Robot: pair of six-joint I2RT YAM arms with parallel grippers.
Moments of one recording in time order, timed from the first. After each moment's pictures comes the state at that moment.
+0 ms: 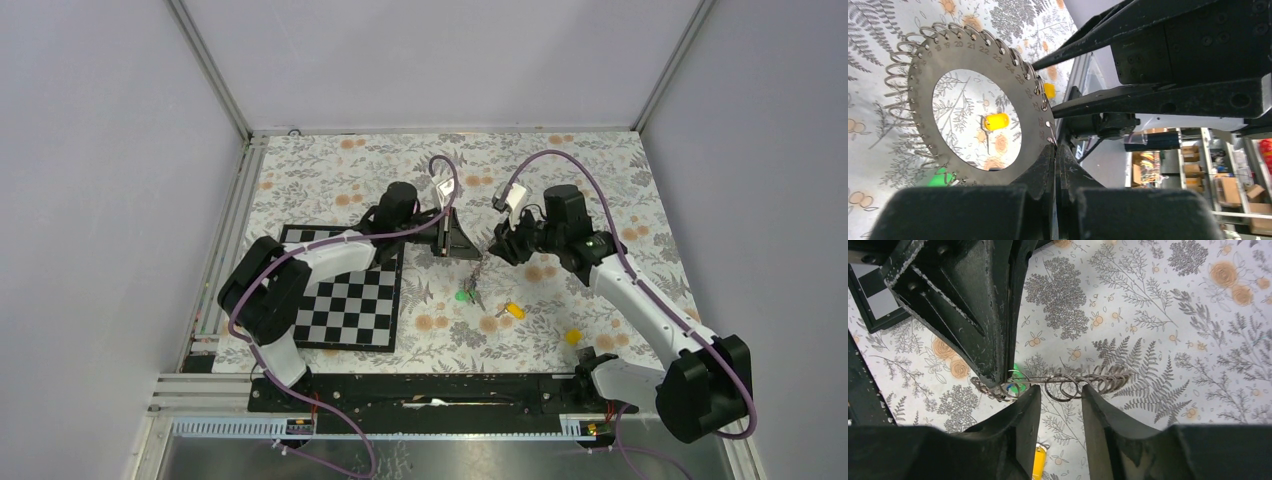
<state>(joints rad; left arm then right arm) -0.66 1.72 1.00 0.39 0.87 -0.79 0.38 1.18 0.86 -0.34 -0.54 -0.35</state>
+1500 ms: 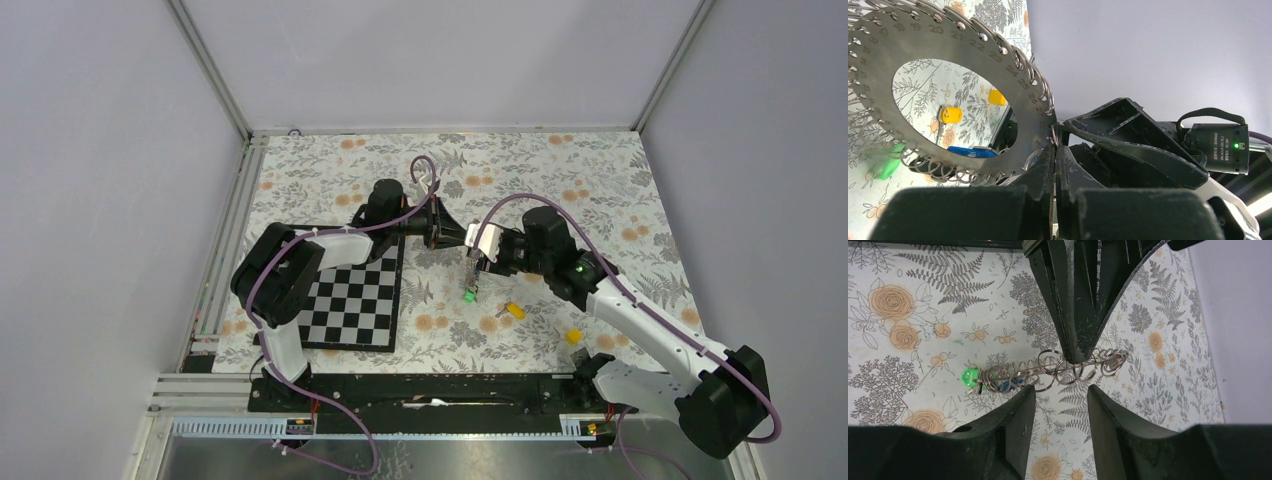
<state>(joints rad) -0.56 1.84 0.98 0.65 0.95 -1.39 0.61 1.07 0.79 -0.29 -0.32 -0.76</state>
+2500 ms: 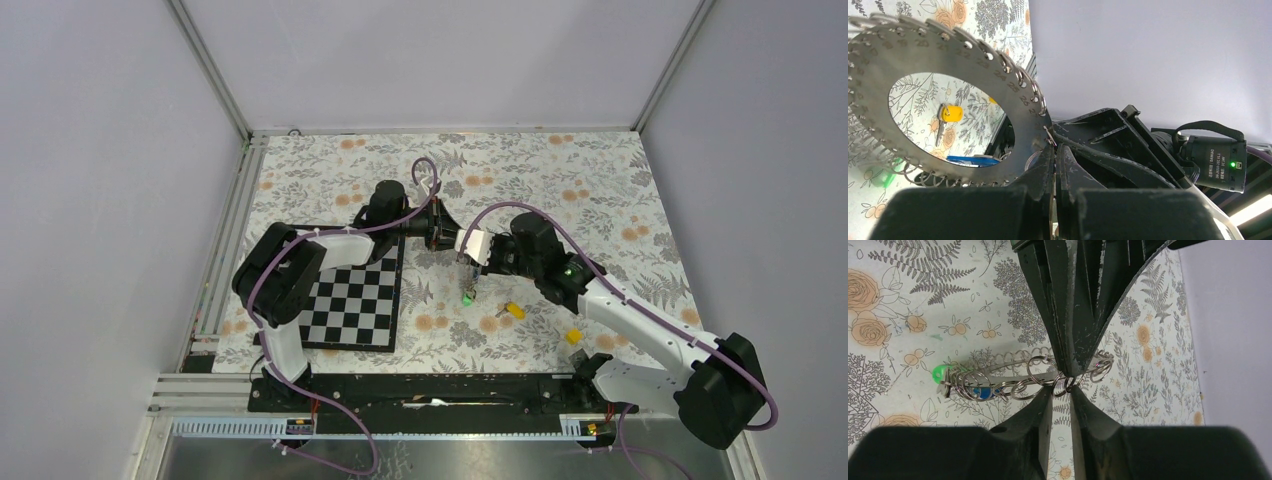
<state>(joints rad) -0.57 1.84 0.97 0.65 0.94 -1.40 0.68 1.11 0.76 -0.22 -0.17 -0.80</state>
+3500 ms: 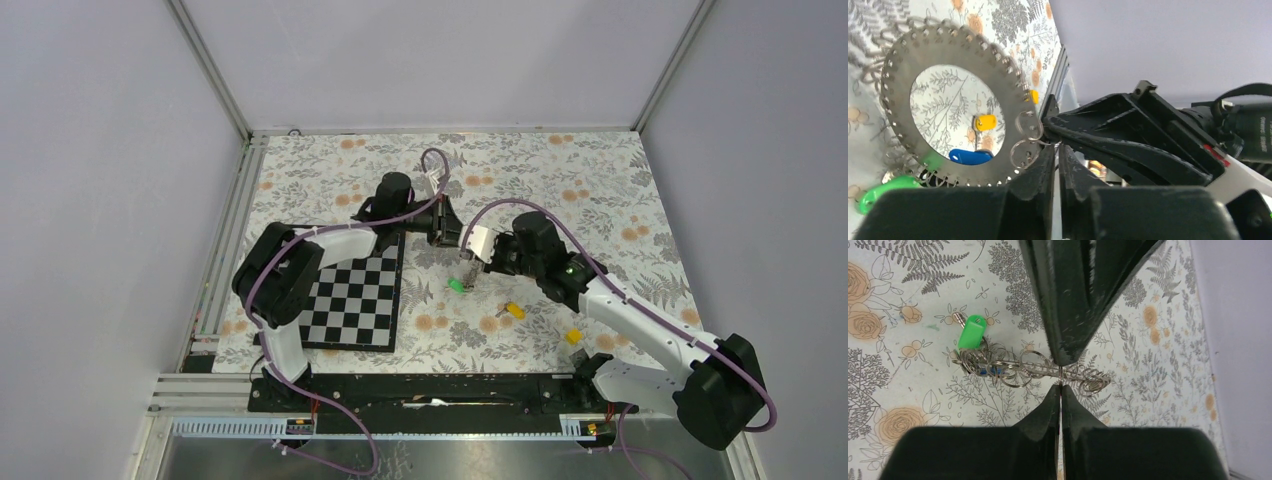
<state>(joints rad) -0.57 1.85 1.03 0.53 0.96 -1.13 0.66 1.11 0.75 -0.24 -0.13 -0.77</state>
